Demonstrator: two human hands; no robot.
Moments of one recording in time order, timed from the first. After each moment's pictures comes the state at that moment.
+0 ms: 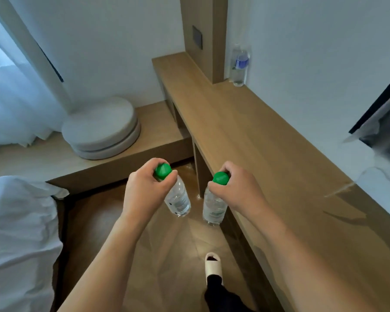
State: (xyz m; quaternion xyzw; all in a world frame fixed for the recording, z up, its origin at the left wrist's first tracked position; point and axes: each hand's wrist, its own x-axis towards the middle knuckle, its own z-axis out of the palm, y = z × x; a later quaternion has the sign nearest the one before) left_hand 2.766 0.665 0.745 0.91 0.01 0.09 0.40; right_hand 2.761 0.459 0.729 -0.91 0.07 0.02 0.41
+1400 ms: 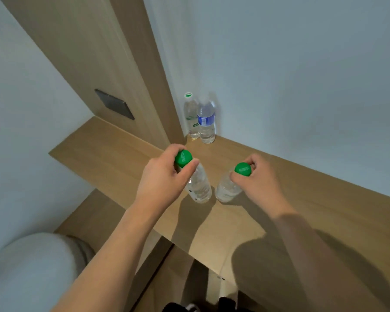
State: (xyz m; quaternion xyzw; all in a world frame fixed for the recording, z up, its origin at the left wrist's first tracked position) left_hand 3.420 0.565 0.764 0.87 -0.37 -0.04 0.32; right_hand 3.285 0.406 0.705 -0.75 0.40 -0.18 0.50
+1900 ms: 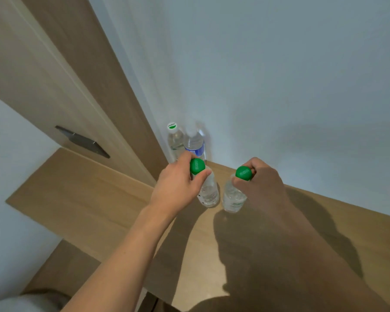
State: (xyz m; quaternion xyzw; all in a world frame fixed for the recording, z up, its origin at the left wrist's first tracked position) left_hand 3.523 0.442 0.738 0.84 -0.47 -0.10 0.26; right_hand 3.366 0.316 0.704 -0.77 0.46 -0.16 0.41
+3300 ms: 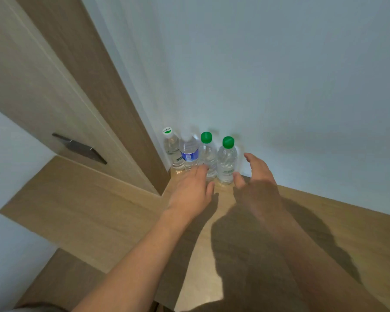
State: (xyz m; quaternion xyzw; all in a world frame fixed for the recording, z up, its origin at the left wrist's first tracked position) left_hand 3.511 0.418 0.690 0.82 -0.53 -0.11 0.18; right_hand 3.371 0.323 0.693 -0.78 0.48 -0.22 0.35
